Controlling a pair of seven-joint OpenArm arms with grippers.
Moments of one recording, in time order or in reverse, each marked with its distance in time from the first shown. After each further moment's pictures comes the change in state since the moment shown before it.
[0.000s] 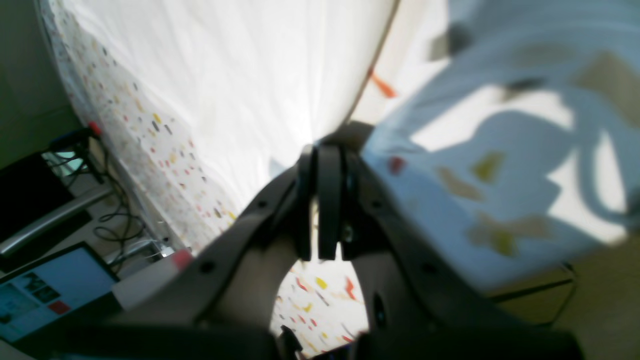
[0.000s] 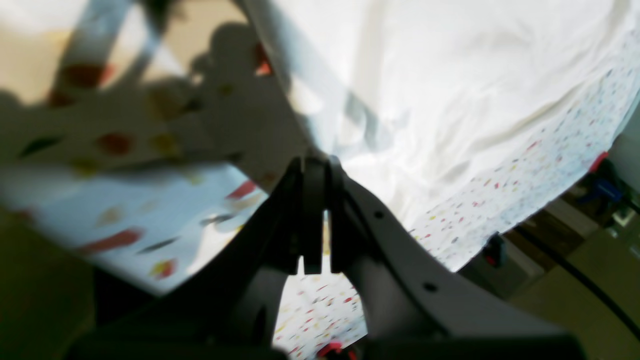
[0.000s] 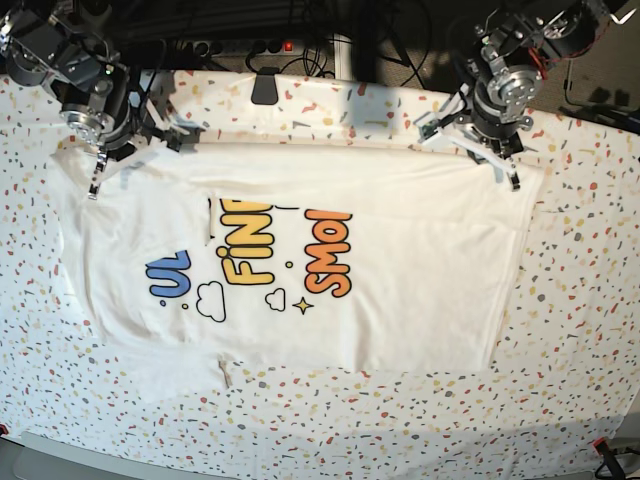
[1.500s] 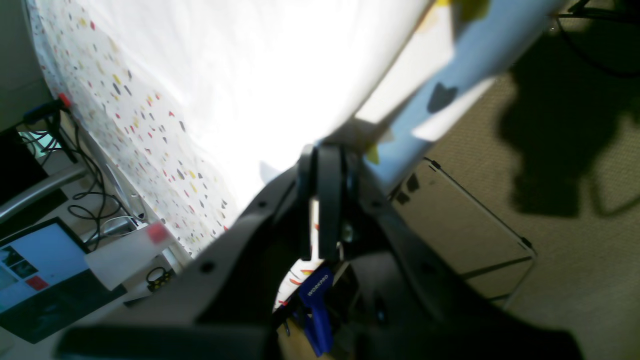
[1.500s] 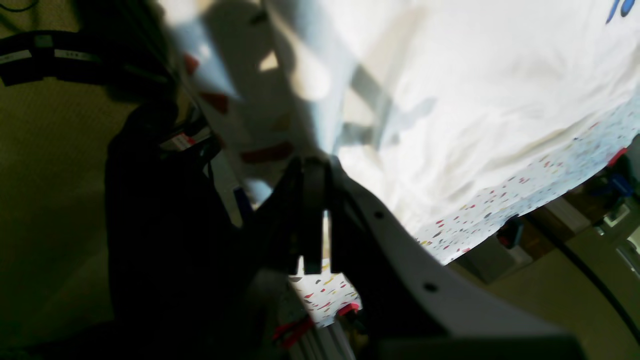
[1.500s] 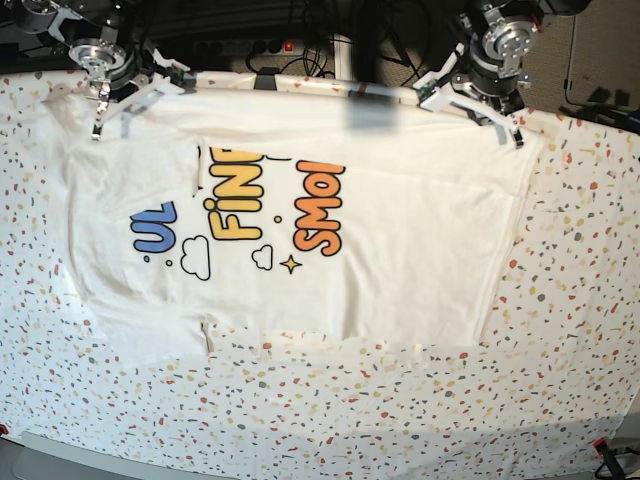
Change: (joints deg) left arm 8.8 -0.1 0.0 5.3 3.6 4.5 4.9; right arm -13.9 0.0 1.4 3.2 -8.5 -2.4 -3.1
